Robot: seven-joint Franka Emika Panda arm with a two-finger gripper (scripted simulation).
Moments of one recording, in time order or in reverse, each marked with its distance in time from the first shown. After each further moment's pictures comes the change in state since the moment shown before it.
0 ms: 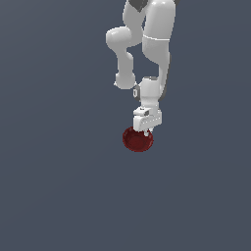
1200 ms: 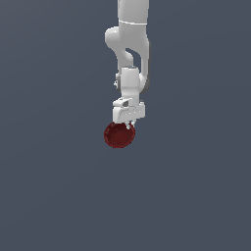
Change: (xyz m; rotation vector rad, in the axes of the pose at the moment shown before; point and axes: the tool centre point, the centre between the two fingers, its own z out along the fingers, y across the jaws) arm -0.056 0.081 -0.046 0.000 -0.004 -0.001
